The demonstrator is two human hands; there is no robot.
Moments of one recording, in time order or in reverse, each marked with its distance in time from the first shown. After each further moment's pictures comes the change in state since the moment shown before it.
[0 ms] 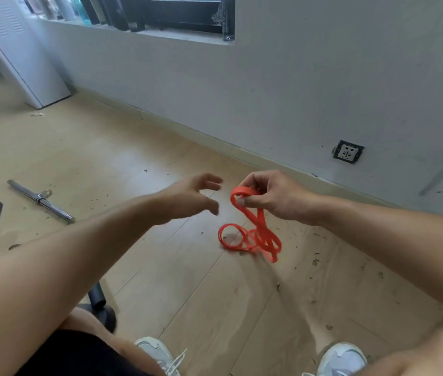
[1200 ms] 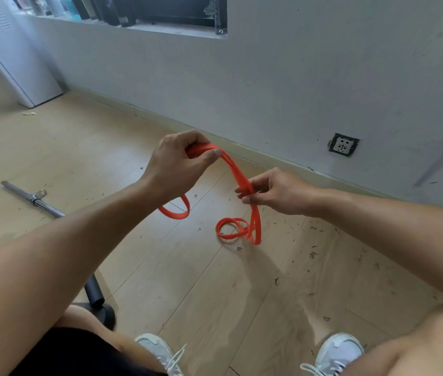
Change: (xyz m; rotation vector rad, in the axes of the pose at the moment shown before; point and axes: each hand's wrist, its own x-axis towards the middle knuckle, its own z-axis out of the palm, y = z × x) left_hand -0.008 0.028 -0.010 0.134 0.566 0.453; right_hand -0.004 0.008 -0.011 -0.162 -0.024 0.084
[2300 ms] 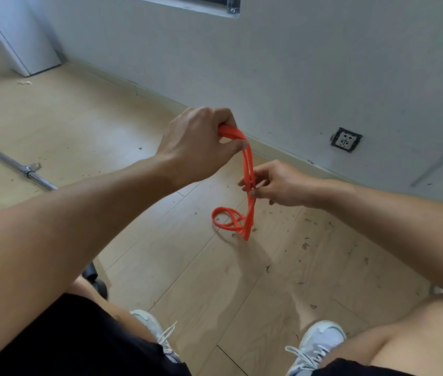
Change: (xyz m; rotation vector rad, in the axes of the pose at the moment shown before) left_hand -0.005 0.031 0.008 0.329 0.041 0.113; right_hand -0.001 -0.003 0.007 -0.096 -0.068 0.078
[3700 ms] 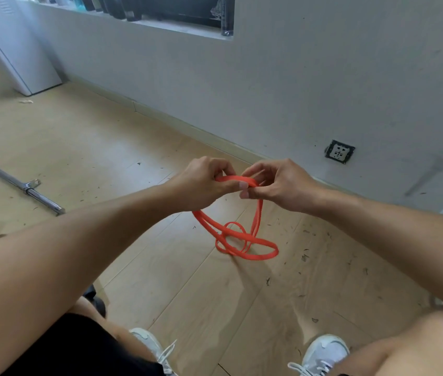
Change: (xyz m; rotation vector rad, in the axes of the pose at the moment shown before) left_hand -0.007 -0.015 0.023 -0.302 -0.411 -0.132; right_hand -0.012 -0.005 -0.016 0.123 0.207 -0.182
